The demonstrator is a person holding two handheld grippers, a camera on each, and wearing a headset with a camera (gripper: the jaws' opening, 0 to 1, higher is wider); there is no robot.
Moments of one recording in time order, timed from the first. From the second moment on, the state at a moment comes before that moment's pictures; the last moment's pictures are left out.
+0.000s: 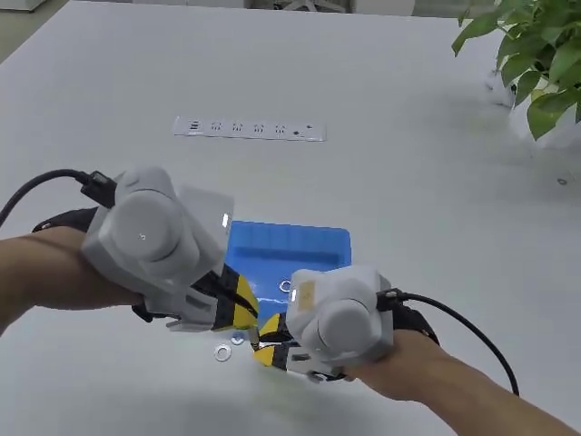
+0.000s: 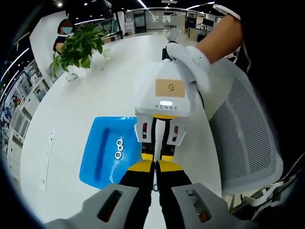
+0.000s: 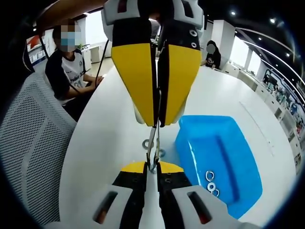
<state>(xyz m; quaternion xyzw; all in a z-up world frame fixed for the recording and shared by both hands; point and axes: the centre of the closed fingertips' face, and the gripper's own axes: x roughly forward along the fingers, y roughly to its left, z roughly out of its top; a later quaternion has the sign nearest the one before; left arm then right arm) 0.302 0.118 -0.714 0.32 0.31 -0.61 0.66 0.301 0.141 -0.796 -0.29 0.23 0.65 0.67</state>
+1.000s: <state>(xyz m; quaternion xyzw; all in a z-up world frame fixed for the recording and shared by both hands) 0.304 0.115 -0.674 0.33 0.28 -0.60 0.67 0.307 0.138 -0.756 -0.30 0.20 0.64 0.68</state>
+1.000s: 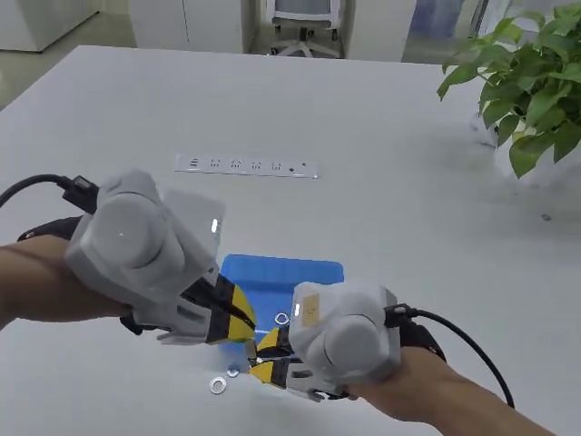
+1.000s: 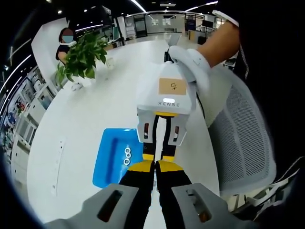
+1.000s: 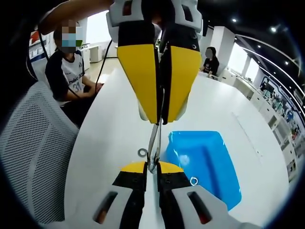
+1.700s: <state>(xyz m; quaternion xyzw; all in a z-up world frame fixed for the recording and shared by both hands) 0.328 0.102 -0.650 0.34 0.25 -0.61 0.67 0.338 0.128 -0.733 -0.31 0.19 0.62 0.70</state>
